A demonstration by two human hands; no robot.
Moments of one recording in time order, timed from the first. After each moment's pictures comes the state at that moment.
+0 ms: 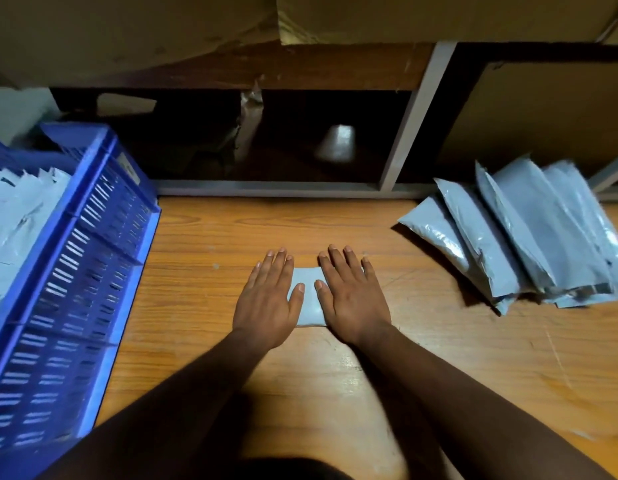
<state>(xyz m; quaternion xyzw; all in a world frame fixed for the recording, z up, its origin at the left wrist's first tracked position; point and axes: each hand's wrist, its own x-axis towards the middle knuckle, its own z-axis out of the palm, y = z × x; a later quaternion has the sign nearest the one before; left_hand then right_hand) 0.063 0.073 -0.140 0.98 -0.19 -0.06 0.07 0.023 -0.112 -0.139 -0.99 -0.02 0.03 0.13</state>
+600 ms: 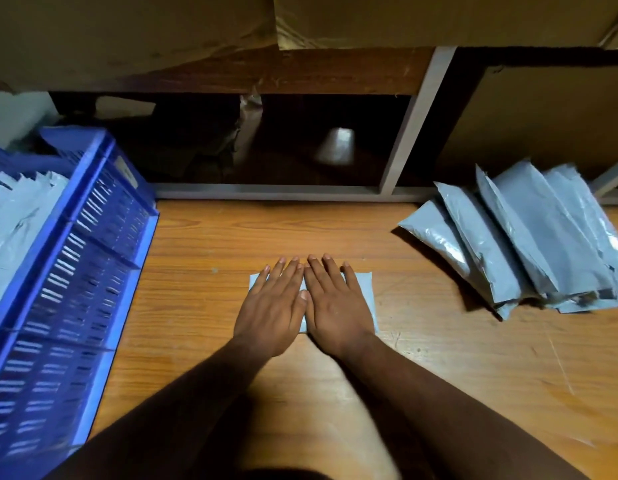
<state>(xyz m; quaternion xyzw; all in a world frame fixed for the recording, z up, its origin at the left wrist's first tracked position) 0.062 0.070 -0.140 0.96 -0.28 -0.01 0.09 0.026 -0.087 -0.146 -0.99 -0.07 0.00 0.10</state>
